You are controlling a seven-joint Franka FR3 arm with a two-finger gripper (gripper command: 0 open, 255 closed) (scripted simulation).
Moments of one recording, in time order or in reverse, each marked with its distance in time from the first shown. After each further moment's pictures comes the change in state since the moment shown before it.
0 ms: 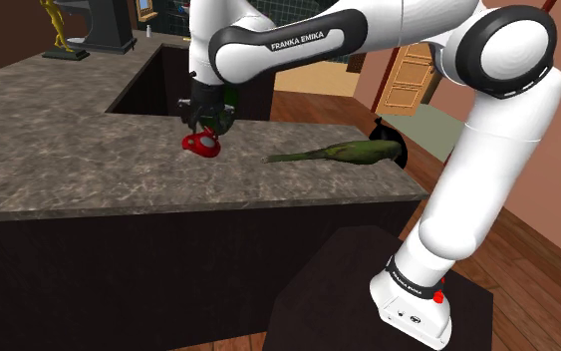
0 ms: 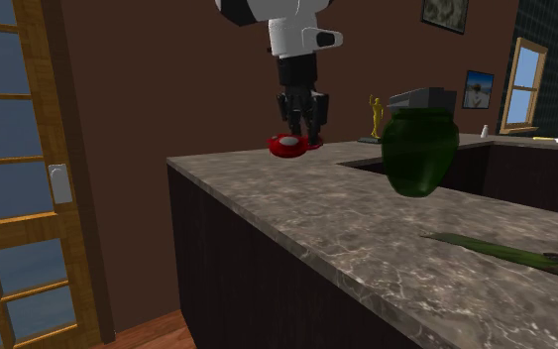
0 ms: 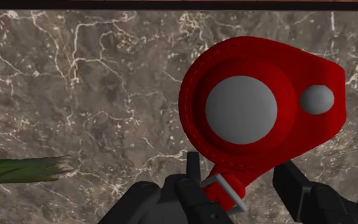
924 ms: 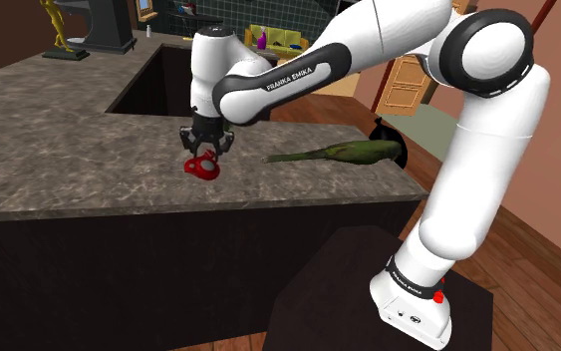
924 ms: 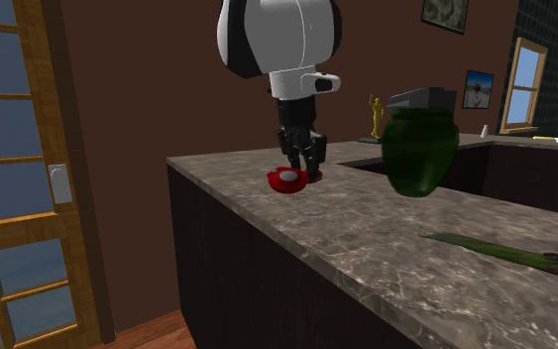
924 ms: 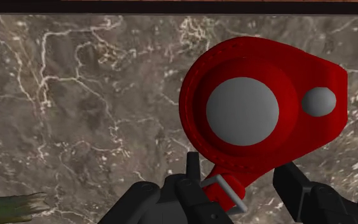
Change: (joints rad) arm 0.007 0.064 -0.013 -0.116 -0.063 0.166 0.061
